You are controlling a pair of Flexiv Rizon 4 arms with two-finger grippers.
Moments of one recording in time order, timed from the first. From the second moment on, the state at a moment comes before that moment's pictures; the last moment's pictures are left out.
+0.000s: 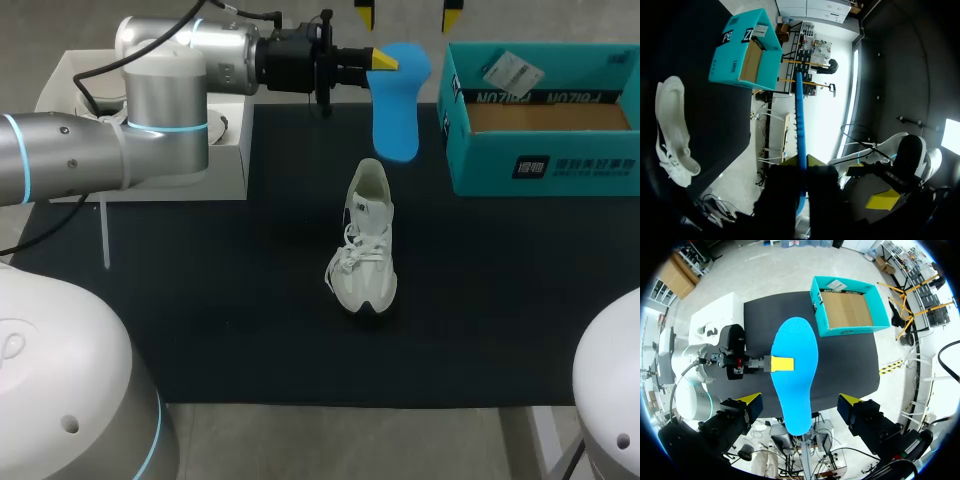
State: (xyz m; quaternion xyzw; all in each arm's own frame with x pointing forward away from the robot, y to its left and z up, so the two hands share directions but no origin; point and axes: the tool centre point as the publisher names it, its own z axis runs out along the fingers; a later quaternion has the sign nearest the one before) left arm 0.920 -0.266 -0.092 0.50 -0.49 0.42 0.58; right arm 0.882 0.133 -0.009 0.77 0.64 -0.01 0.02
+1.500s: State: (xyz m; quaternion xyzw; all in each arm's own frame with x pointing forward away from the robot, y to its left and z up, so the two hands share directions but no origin) left arm 0.930 -0.246 -0.089 0.51 -0.48 0.45 0.56; right arm 0.858 0.064 -0.013 0.71 0.65 0.23 -0.12
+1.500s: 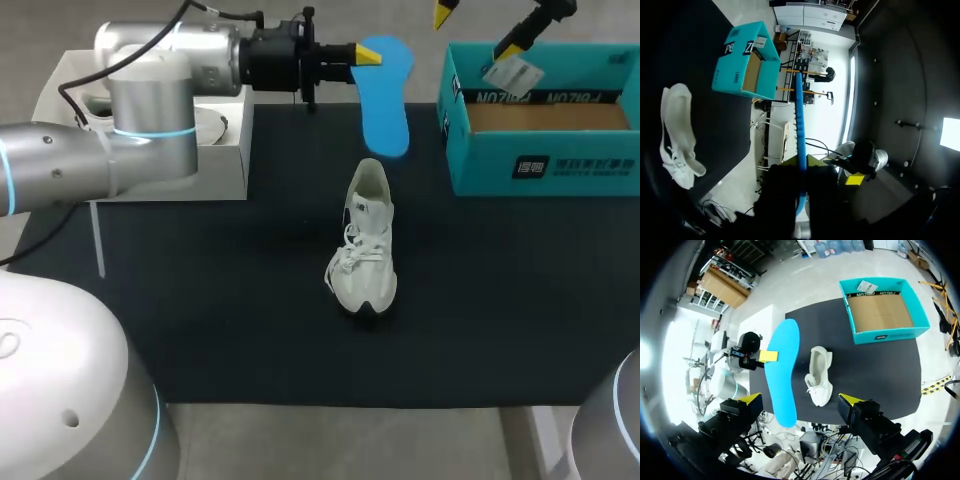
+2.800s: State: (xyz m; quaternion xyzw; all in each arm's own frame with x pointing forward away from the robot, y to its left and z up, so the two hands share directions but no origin) left arm 0.926 -0.246 -0.083 0.49 -0.46 0.45 0.58; right arm 0.859 0.059 -0.060 0.57 0.58 0.50 -0.32
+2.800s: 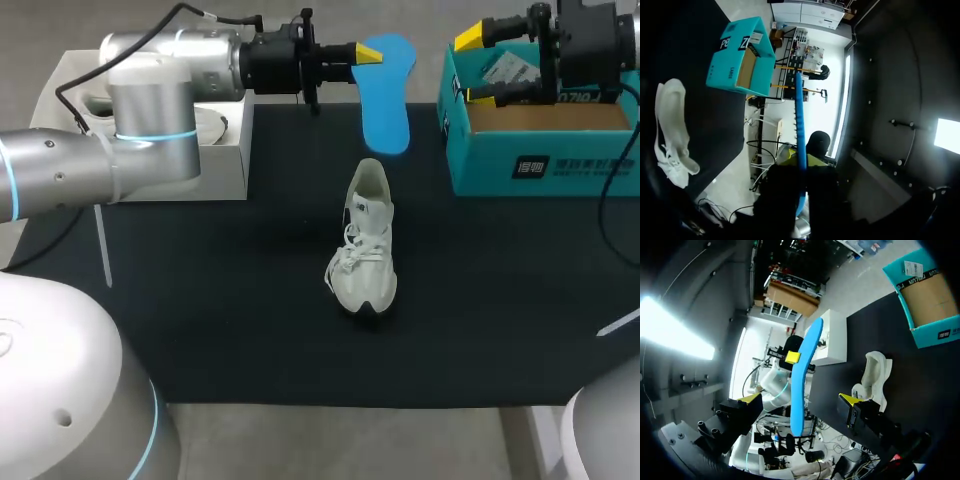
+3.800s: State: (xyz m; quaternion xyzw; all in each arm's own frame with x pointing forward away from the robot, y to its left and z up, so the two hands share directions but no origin) left arm 0.924 -0.245 -0.080 0.48 -0.46 0.46 0.59; right arm 0.862 0.058 -0.075 0.55 0.55 0.52 -0.35
